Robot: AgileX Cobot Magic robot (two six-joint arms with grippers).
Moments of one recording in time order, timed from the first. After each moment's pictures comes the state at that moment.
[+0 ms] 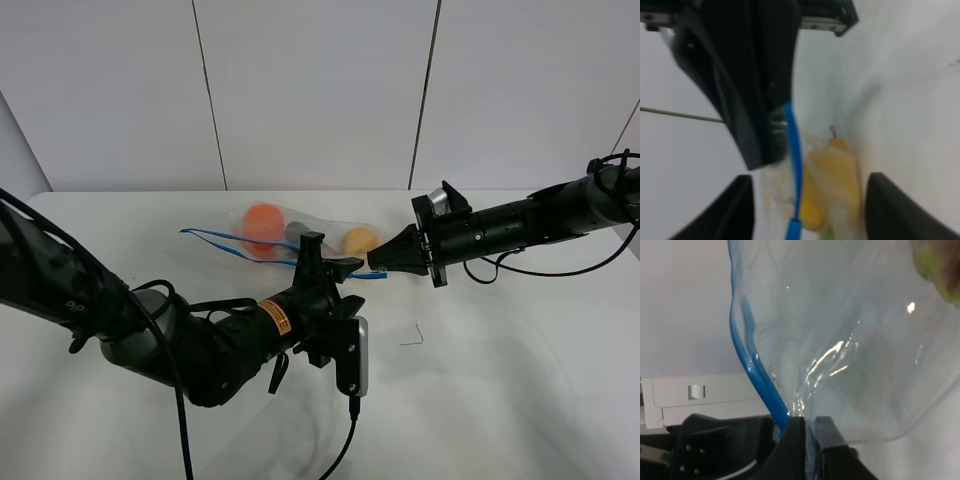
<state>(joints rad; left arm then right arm) -0.85 2.04 -0.77 -0.07 -1.07 1.29 0.04 2.16 -1.21 1.40 1.20 -0.92</state>
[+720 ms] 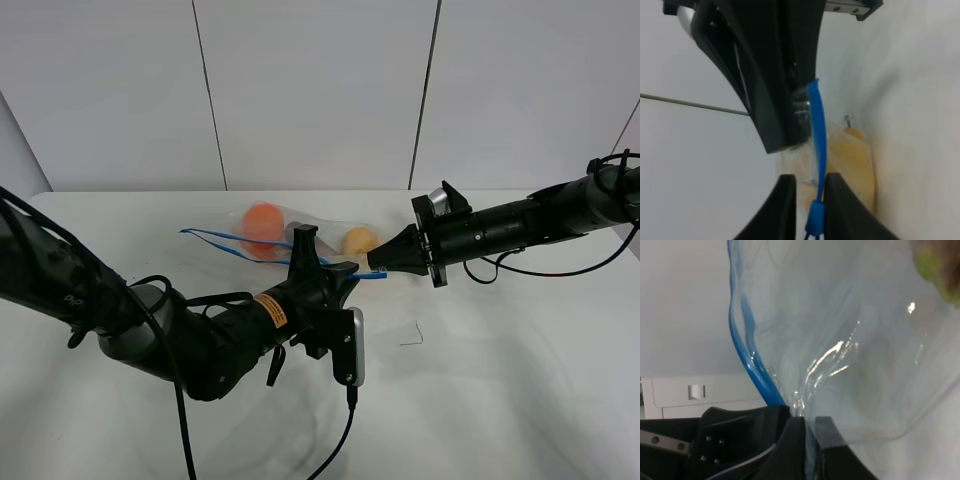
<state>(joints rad) -0.83 2.04 -0.77 -0.08 -1.09 1.30 0.04 2.16 -1.21 1.40 1.20 -0.92</state>
